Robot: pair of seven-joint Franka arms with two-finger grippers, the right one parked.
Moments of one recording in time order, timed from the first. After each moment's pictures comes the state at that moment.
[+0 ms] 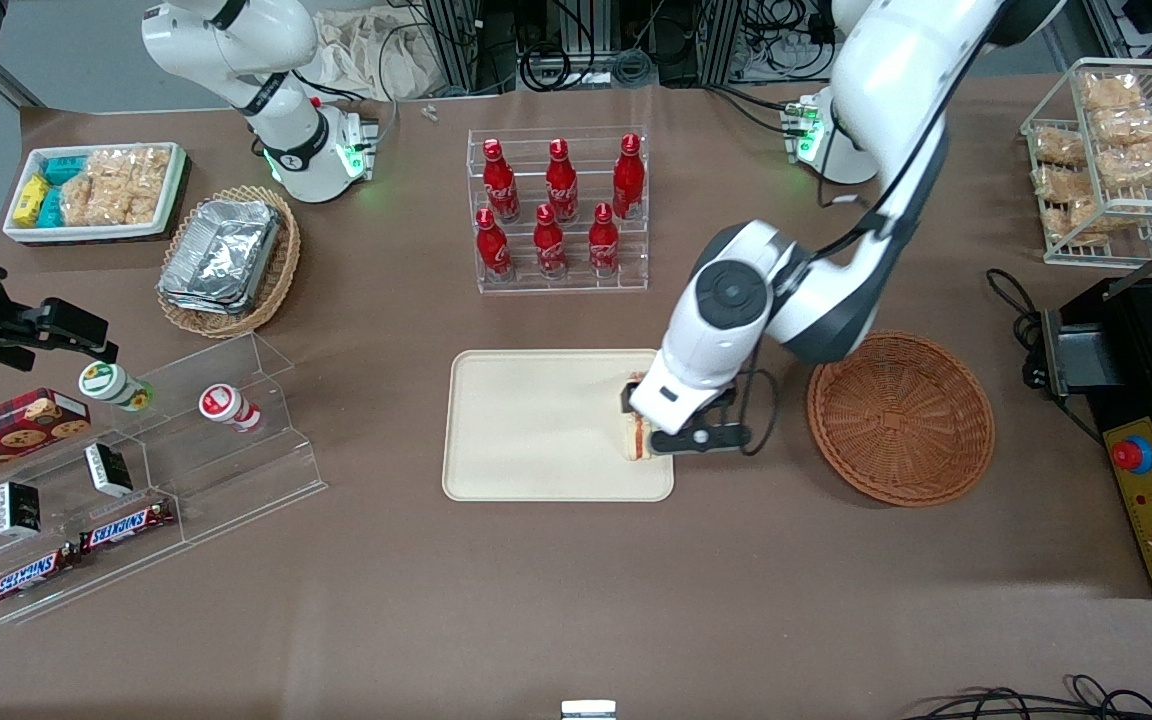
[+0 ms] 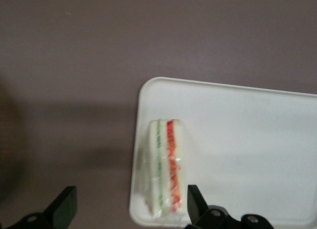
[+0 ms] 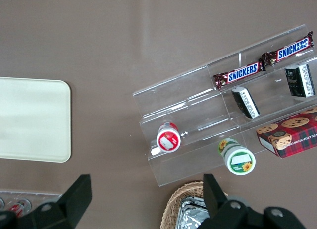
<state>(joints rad) -0.33 0.46 -0.27 -1.60 0.12 2.11 -0.75</state>
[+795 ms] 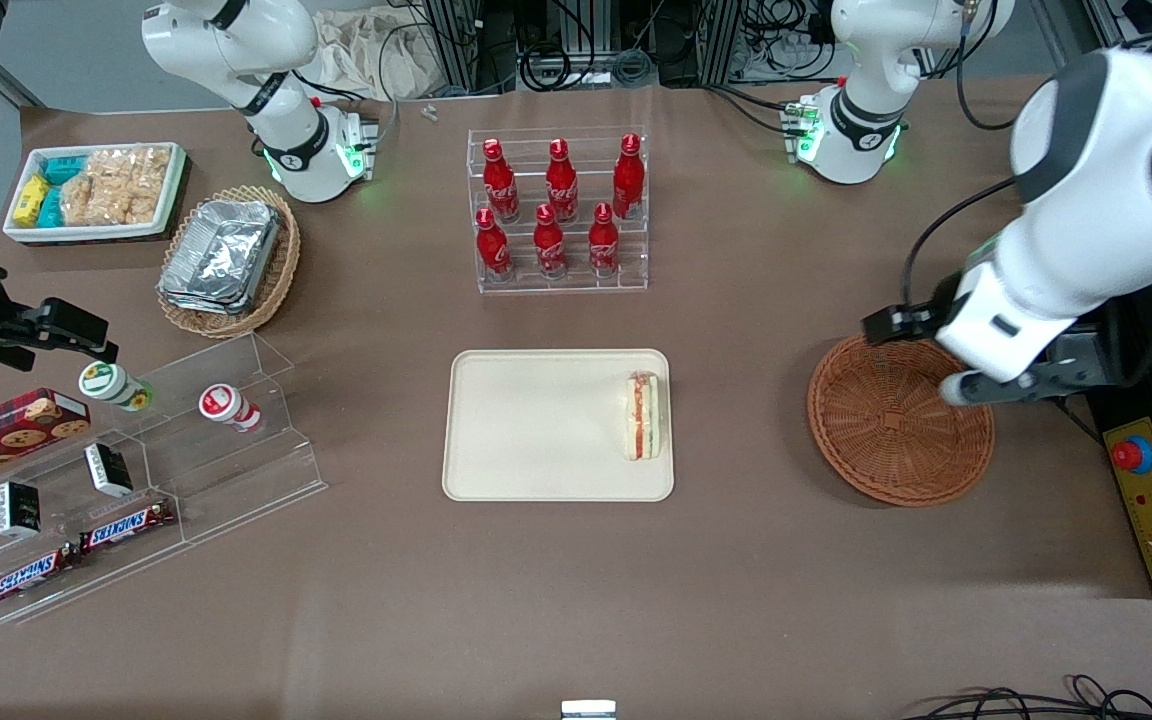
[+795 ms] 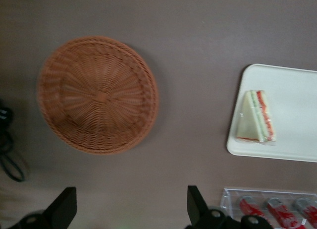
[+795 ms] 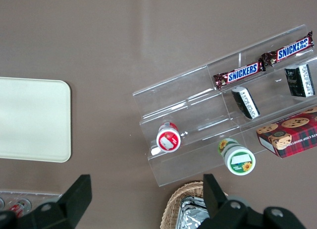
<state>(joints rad) -0.04 0.13 -0.18 -1.56 -0.03 1.60 -0.30</state>
